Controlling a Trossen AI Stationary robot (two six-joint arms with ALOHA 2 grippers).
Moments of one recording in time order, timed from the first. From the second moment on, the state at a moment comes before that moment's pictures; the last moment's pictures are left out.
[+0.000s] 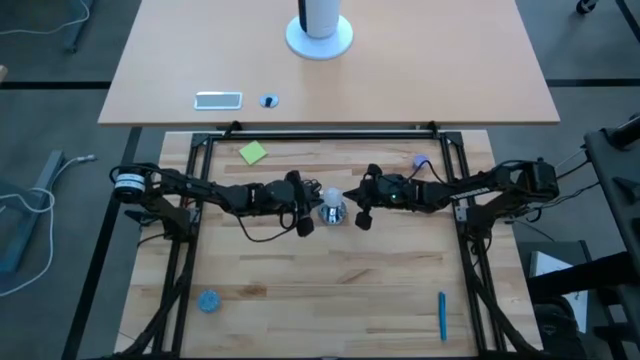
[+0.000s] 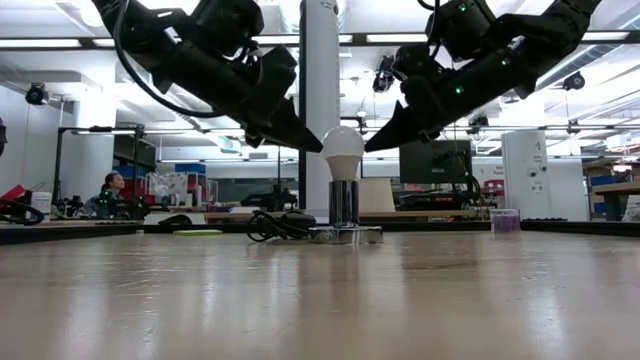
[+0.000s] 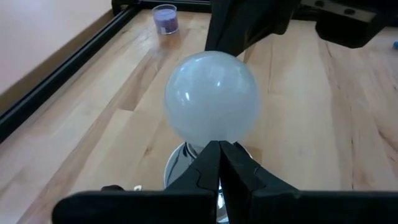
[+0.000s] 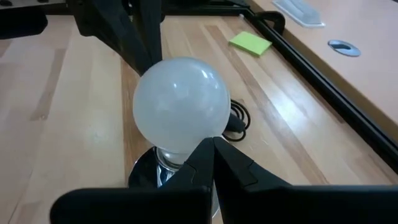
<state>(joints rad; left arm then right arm) 0.07 1.56 0.77 0.32 -0.20 -0.07 -0.10 1.42 0.60 0.40 0.16 -0.05</state>
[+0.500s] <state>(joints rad) 0.08 1.56 0.77 0.31 -0.26 -0.07 -0.10 1.42 0.61 0.39 0.12 -0.01</state>
